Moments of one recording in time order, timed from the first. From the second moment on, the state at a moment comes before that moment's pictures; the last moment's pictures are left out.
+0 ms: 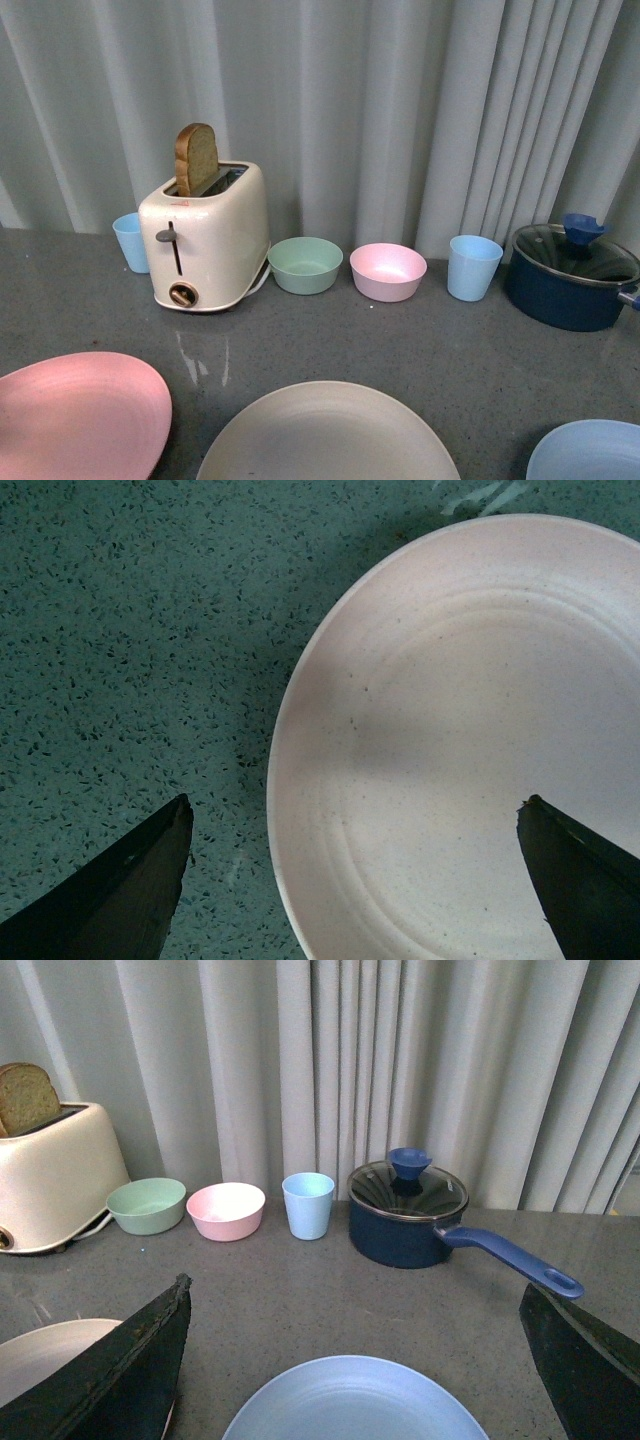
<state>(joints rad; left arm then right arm) 0.42 1.91 0.89 0.05 0.34 0.32 0.00 0.00 0.01 0.00 0.00 0.00</state>
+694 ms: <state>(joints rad) 0.43 1.97 0.90 0.05 0.26 0.34 0.00 0.00 0.01 0.00 0.00 0.00</state>
